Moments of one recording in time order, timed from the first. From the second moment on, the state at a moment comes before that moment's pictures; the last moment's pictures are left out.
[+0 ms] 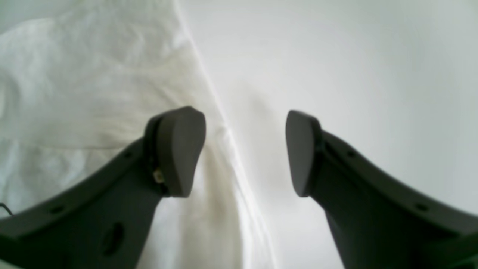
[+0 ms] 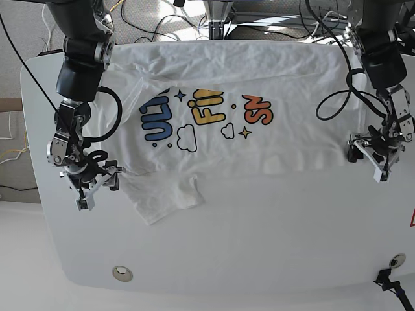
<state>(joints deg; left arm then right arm) -17.2 -23.5 -22.4 51.5 -3.0 -36.6 32.8 22.1 13.7 17.1 60.0 7.1 27.9 -38.8</state>
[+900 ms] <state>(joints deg) -16.4 -22.8 -21.0 54.3 -3.0 -37.3 33.2 31.3 10.1 17.1 37.7 6.9 27.5 -27.2</state>
